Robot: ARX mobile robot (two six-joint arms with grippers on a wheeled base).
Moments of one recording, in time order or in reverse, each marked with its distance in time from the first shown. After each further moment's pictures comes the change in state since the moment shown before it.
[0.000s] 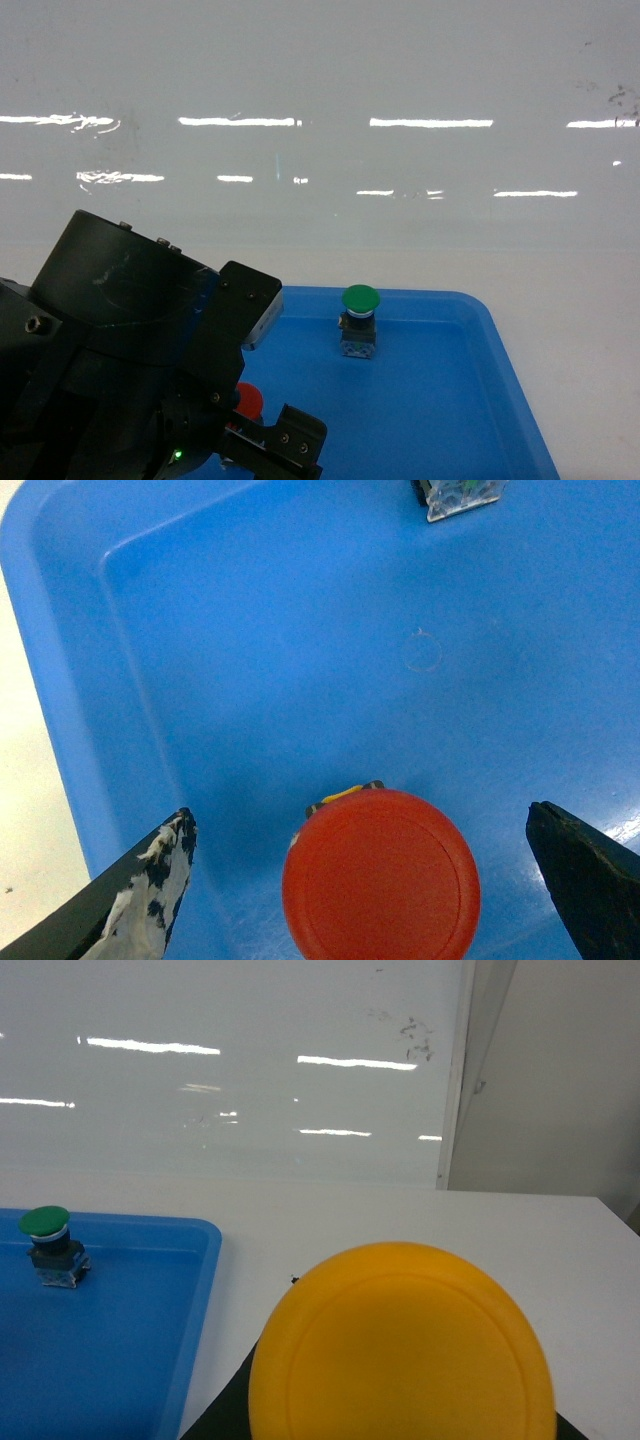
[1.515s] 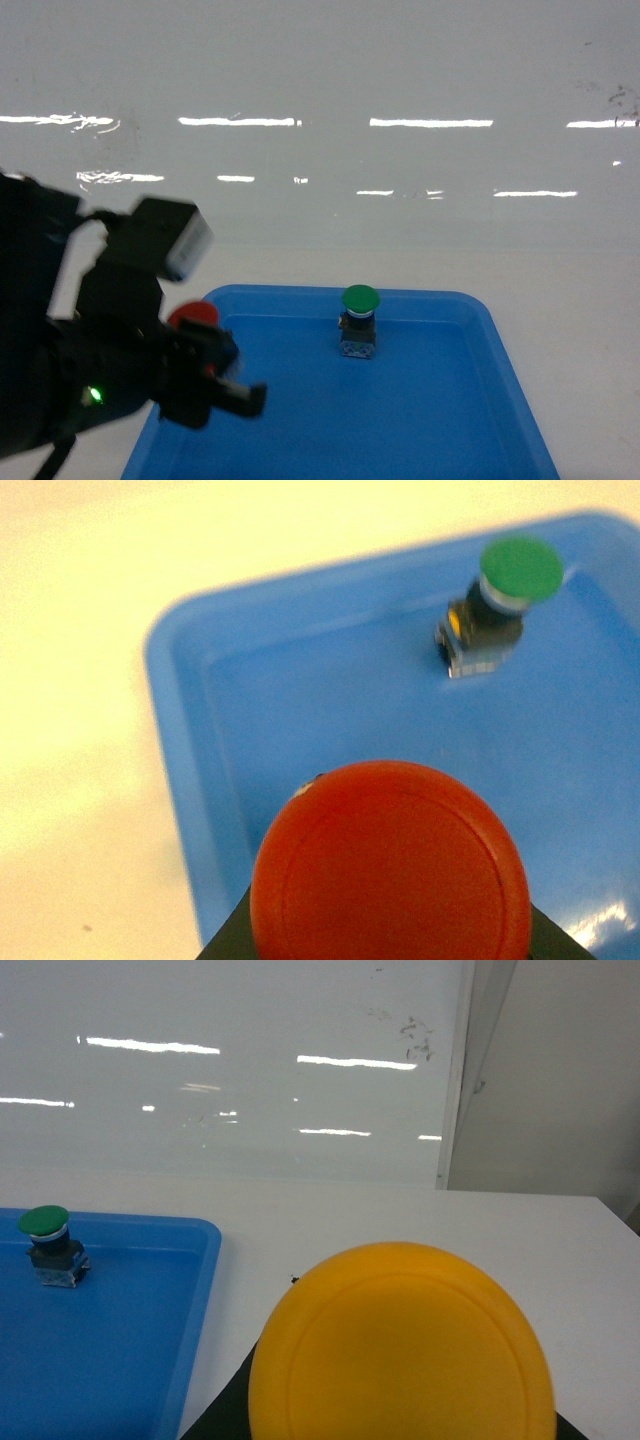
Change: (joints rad) left arm 0.146 -0.144 -0.092 0.158 0.135 -0.051; right arm 0.000 0.000 0.000 0.000 0.000 0.000
